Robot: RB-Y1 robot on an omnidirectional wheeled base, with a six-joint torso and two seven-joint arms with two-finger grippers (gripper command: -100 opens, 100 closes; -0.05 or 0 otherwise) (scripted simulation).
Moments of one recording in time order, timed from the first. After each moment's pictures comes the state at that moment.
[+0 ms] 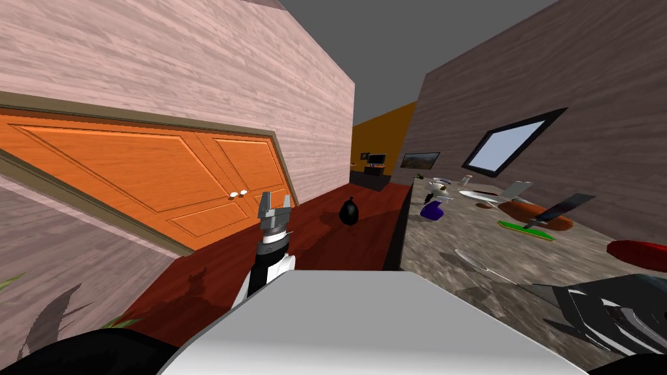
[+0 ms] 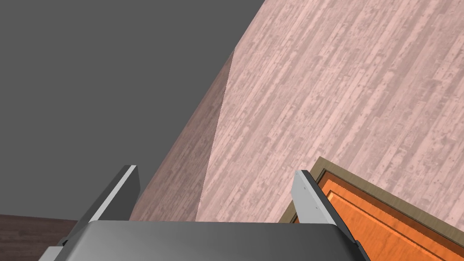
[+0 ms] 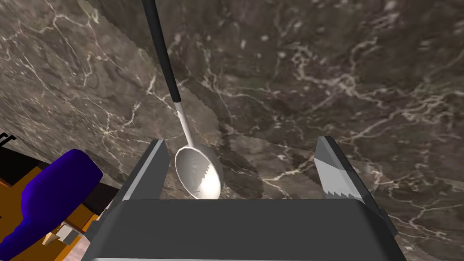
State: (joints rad) left arm 0.53 -0.03 -0.04 -2.37 -0.09 -0.59 0.14; right arm 0.74 -1.55 0.18 -1.00 0.63 -0.64 0.42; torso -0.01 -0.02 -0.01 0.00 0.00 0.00
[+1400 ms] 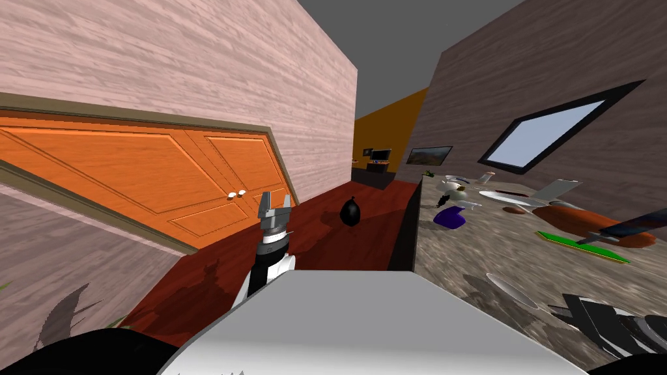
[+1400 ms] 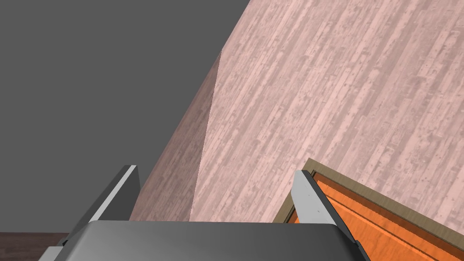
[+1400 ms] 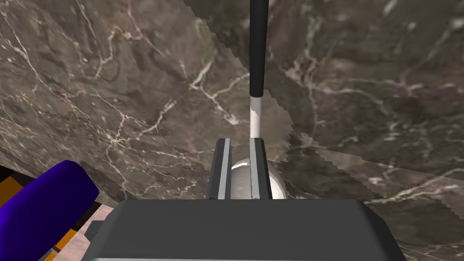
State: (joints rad) left arm 0.53 -0.03 -0.04 -2.37 -0.09 -0.59 0.14; right arm 0.72 -1.53 0.21 -0.98 0.67 -0.61 0.44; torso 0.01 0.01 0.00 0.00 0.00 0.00
